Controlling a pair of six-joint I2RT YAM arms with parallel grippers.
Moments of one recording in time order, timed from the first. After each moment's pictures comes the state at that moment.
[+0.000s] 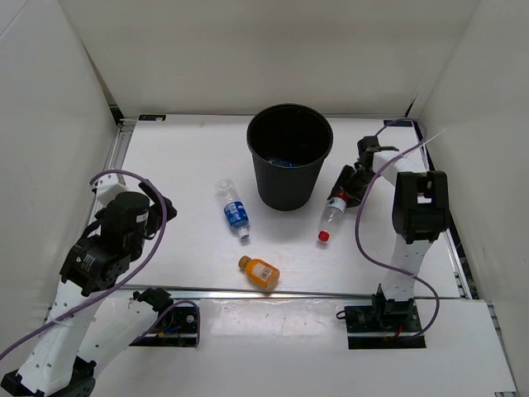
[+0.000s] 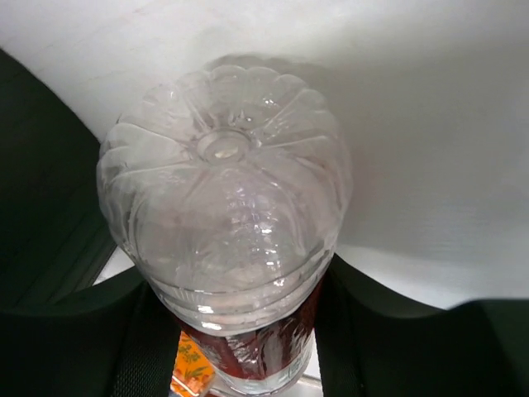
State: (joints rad) left arm -0.49 0.70 1.15 -1.09 -0.58 -0.80; right arm 0.08 1.99 1.39 -0.78 -0.33 0.55
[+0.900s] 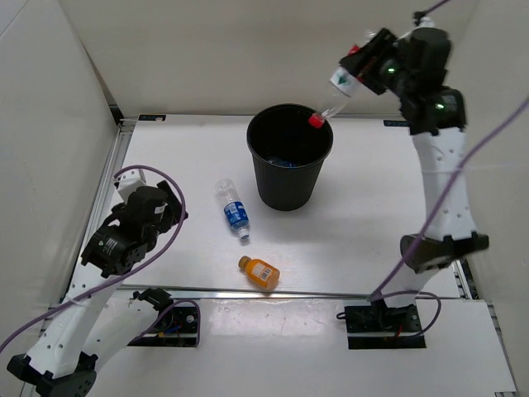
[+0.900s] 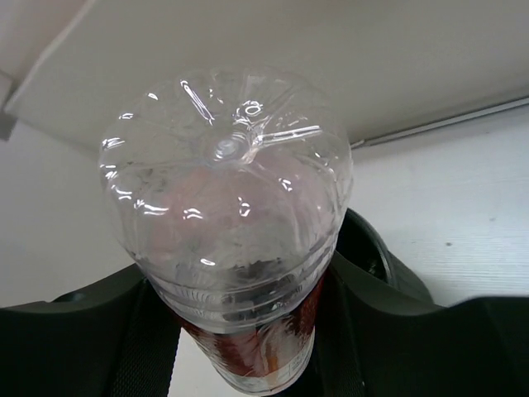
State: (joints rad) left arm -0.49 0.76 1.06 -1.02 -0.56 -0.74; right arm 0.18 1.64 2.30 -0.82 -0.14 0.67
